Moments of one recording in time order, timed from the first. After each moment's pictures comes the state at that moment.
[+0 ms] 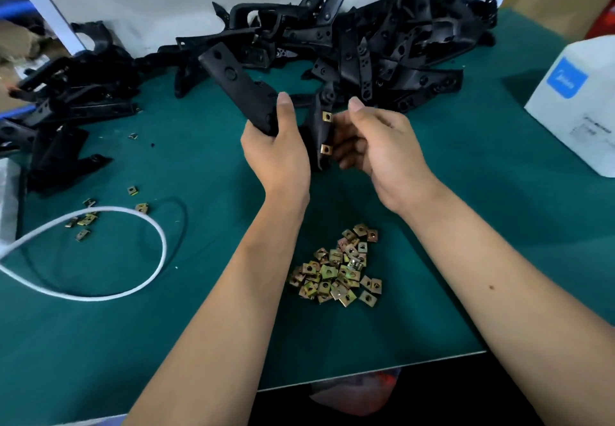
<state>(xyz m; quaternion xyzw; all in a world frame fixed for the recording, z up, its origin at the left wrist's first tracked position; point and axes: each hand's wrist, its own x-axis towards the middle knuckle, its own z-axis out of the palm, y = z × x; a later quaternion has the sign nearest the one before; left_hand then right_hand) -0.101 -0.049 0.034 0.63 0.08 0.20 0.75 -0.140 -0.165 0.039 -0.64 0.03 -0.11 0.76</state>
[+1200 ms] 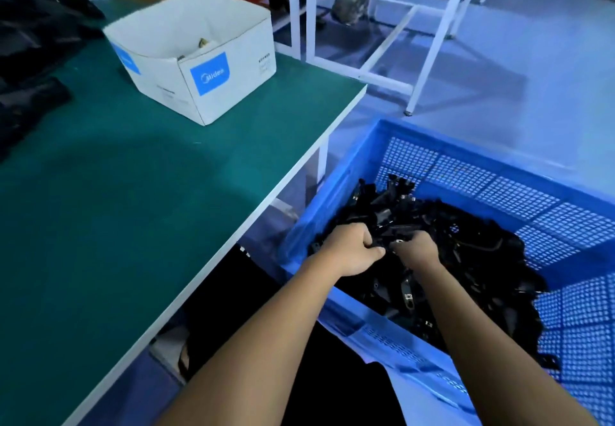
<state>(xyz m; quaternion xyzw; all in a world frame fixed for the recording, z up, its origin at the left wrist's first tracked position) -0.419 -0.378 -0.107 0.73 -0.52 -0.42 0.17 -0.577 -0.477 -0.185 -0.55 0.72 -0.09 0.40</state>
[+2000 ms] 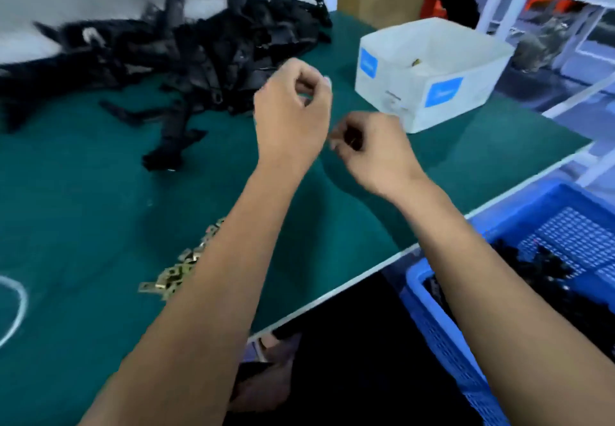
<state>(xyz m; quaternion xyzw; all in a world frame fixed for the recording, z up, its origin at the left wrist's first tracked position) -0.187 -0.206 0.080 0.77 -0.27 0.13 0.57 -0.264 -0.321 0.043 -0.92 0.15 -0.24 0.28</state>
